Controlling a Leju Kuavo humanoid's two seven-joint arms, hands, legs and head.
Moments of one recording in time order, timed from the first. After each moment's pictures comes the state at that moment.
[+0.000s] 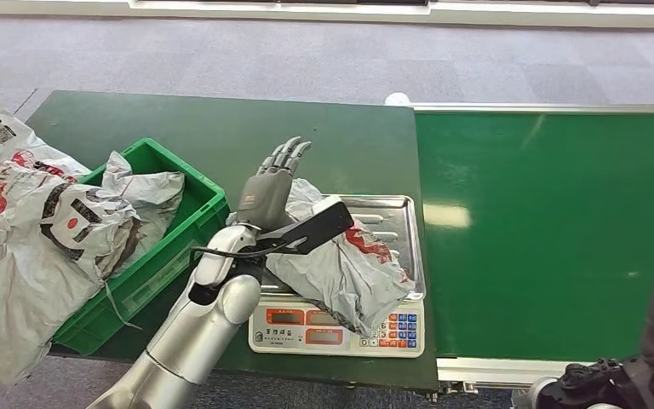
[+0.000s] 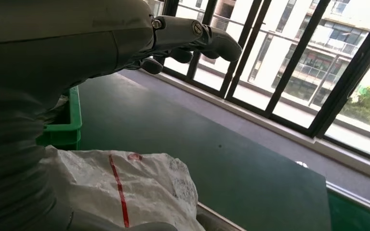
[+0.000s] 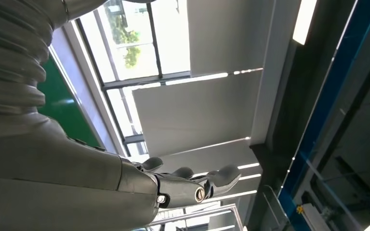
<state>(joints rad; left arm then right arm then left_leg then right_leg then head) -0.56 -0.22 -0.54 -1.08 -0.92 0.09 0.08 0.16 0.16 -0.14 -2.15 0.22 -0.70 -0.70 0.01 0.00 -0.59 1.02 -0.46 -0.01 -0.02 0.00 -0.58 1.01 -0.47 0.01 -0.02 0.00</state>
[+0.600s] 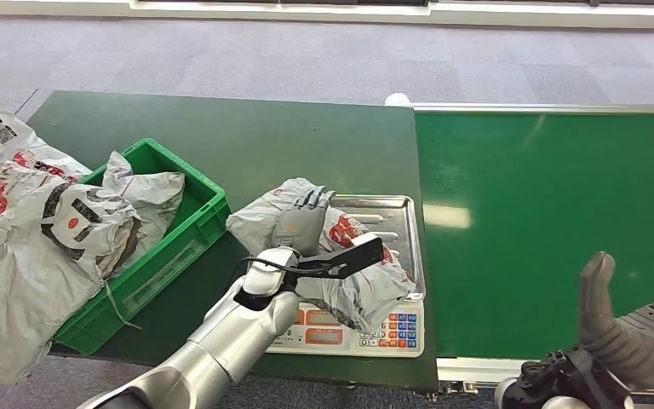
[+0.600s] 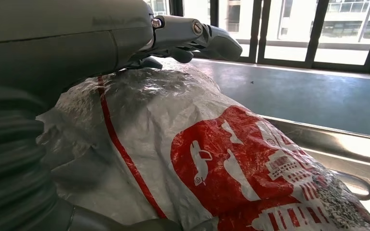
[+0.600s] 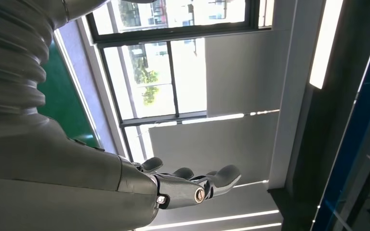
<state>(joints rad) -0.65 -0.33 -0.61 -0.64 -1.03 0.13 0.18 0.17 0.13 0.02 -2.07 0.22 -0.70 -0.70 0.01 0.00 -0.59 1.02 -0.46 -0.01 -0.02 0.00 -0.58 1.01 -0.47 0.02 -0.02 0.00</state>
